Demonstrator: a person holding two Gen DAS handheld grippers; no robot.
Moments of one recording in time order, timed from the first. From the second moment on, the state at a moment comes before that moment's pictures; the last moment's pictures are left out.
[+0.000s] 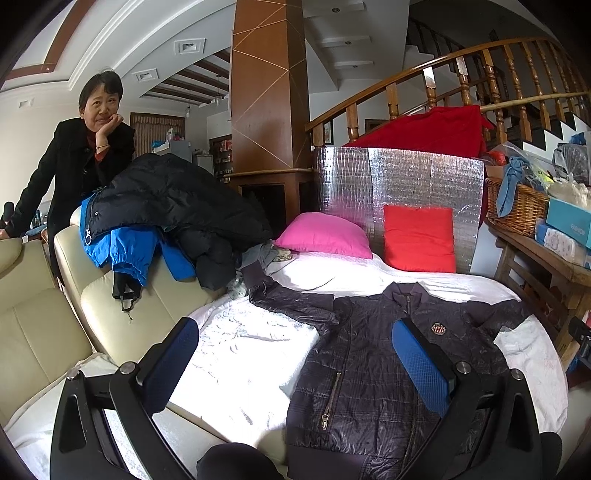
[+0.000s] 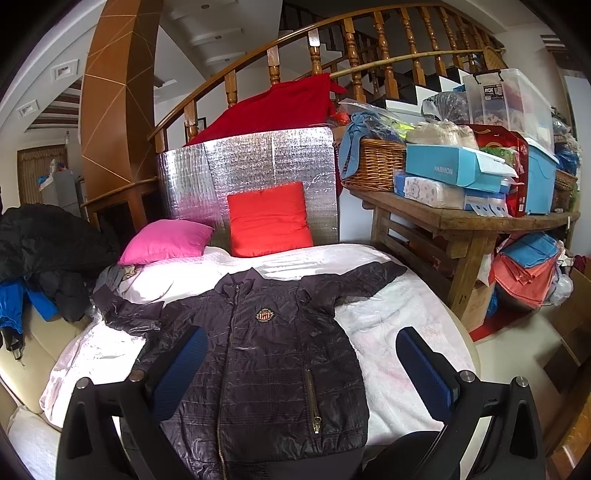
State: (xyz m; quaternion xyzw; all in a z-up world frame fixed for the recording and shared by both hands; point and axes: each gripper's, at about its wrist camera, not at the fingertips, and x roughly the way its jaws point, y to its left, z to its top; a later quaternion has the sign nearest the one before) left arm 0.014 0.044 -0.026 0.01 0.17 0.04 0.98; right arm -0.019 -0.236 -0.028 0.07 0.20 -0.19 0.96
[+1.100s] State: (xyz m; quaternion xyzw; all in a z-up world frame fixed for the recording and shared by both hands) left arm 0.373 -0.068 -0.267 -0.02 0.42 0.01 0.91; right arm 0.279 -0.681 -0.263 0.49 0.25 -0.15 0.82
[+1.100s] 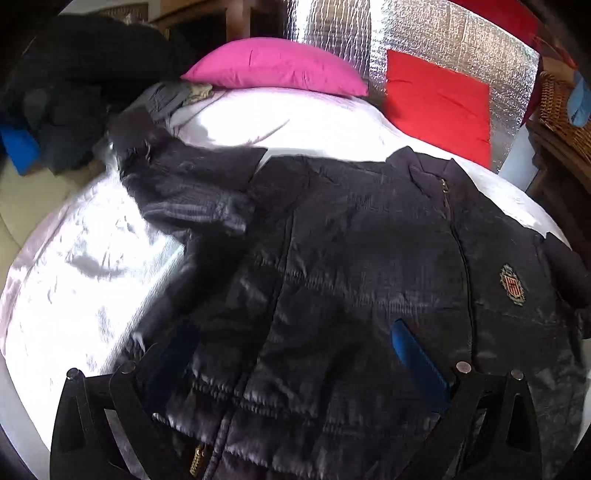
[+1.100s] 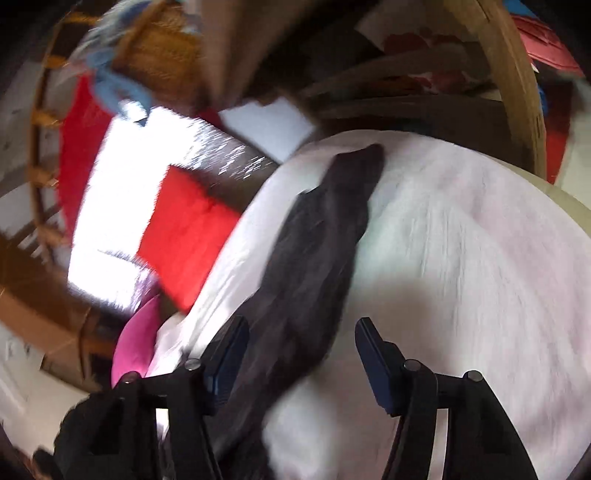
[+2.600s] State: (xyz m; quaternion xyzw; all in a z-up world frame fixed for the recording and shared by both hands) left arm 0.346 0.068 -0.214 -0.08 0.34 0.10 0.93; right arm 0.391 -0.279 -0.134 0.38 0.33 0.19 0.84
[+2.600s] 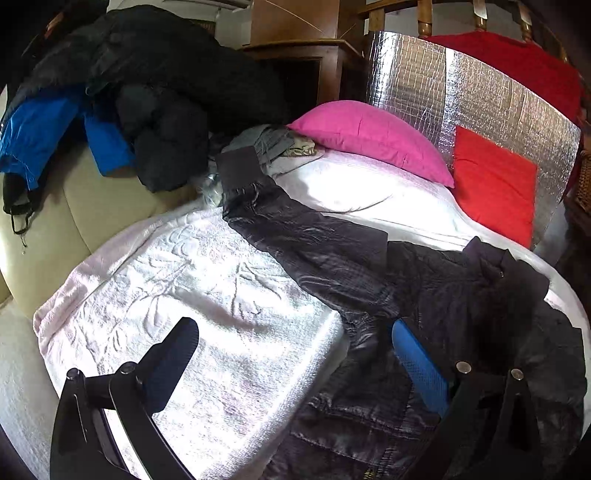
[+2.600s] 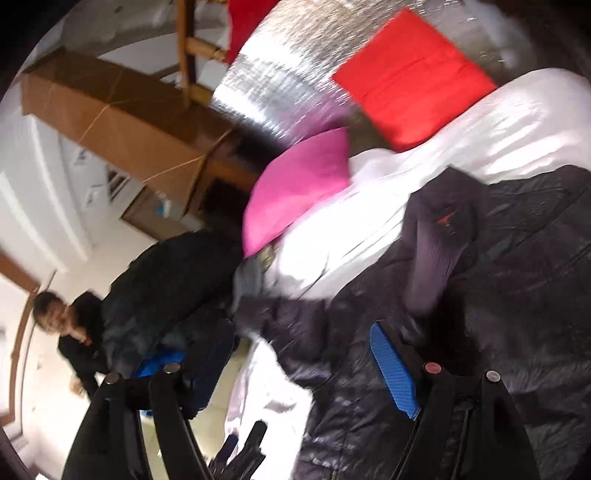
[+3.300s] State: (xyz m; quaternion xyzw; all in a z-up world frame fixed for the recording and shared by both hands) left arm 0.379 -0.061 -0.242 -0.01 0.38 -0.05 0.92; right arm 0.314 -0.510 -0.246 0.38 0.31 -0.07 0.87
